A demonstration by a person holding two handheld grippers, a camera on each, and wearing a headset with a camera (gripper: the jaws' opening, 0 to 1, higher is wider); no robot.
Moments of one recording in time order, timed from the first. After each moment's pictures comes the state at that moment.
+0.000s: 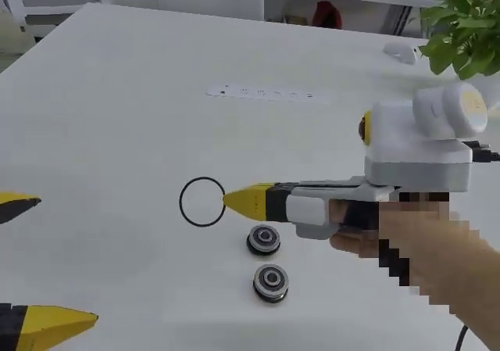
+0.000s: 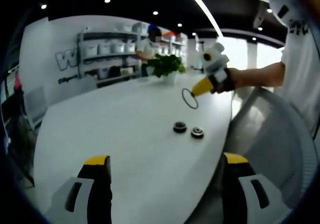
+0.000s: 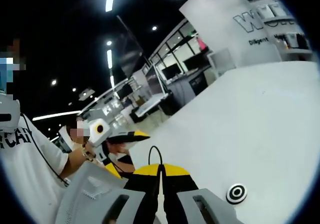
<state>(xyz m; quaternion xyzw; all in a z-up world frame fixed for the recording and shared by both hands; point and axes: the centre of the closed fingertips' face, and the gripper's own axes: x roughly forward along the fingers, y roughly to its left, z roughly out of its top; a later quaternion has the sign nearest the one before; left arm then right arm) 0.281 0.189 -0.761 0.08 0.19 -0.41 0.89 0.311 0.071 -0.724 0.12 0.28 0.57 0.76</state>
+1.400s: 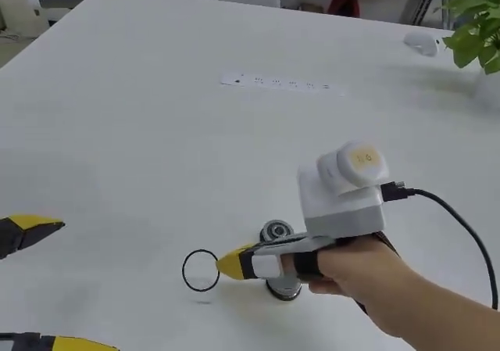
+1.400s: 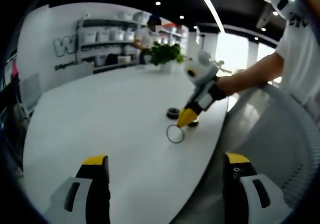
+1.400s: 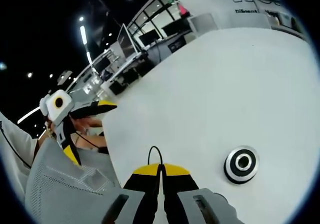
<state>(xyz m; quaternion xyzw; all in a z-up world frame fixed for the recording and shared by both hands) 0.267 0.174 -0.790 0.07 0.24 -0.41 0.88 0.317 0.074 -0.847 0.06 0.42 0.50 0.75</state>
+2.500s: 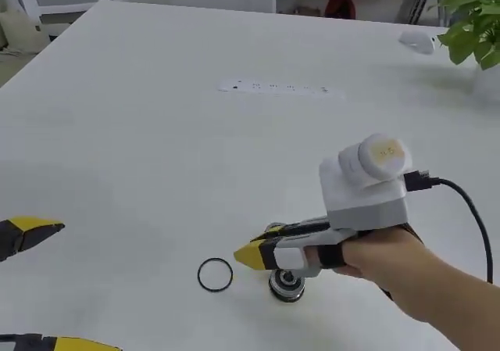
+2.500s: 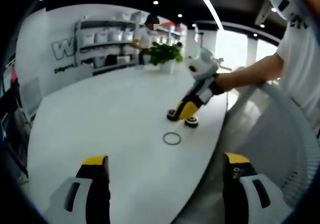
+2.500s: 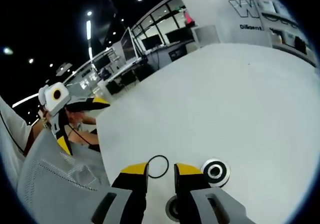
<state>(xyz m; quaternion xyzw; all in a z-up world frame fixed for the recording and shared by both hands) 0.267 0.172 -0.779 0.09 0.24 -0.42 0.87 0.335 0.050 -0.823 0.02 0.37 0.51 0.78</state>
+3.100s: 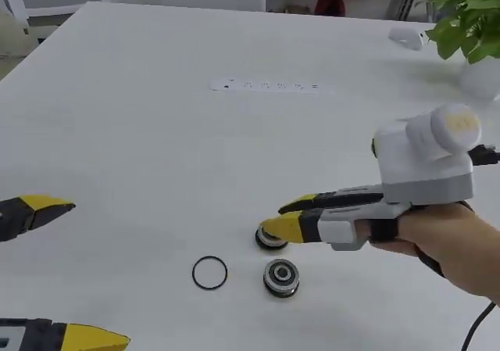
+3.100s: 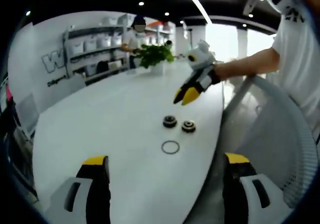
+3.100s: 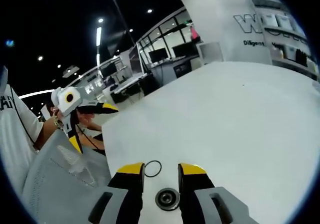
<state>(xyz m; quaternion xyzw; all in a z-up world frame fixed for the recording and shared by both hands) 0.277 0.155 -0.760 0.14 0.22 -0.44 0.86 0.337 0.007 -0.785 0.01 0.31 0.52 0.79</state>
